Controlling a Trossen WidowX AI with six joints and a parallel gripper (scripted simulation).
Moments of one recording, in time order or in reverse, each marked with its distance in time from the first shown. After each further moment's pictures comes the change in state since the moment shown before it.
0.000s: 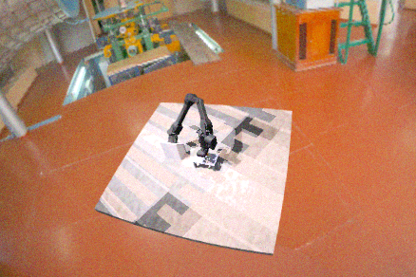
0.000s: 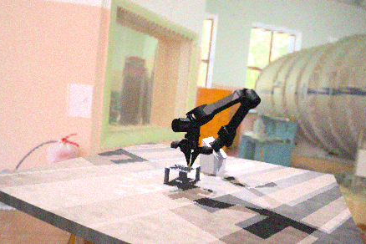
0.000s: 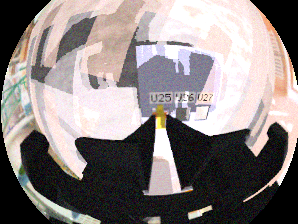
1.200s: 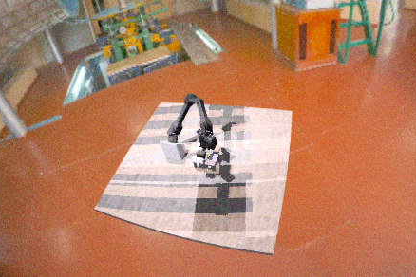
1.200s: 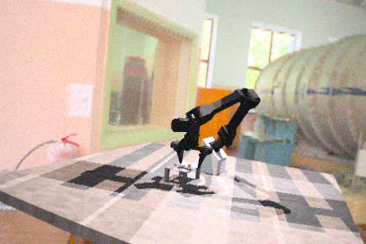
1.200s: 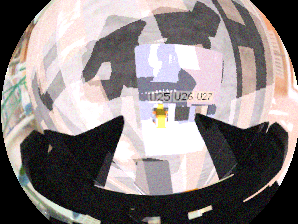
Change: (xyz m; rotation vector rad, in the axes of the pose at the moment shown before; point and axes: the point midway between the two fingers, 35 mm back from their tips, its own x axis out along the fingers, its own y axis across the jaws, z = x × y) arm 0.000 -0.001 -0.001 0.004 0.004 0.004
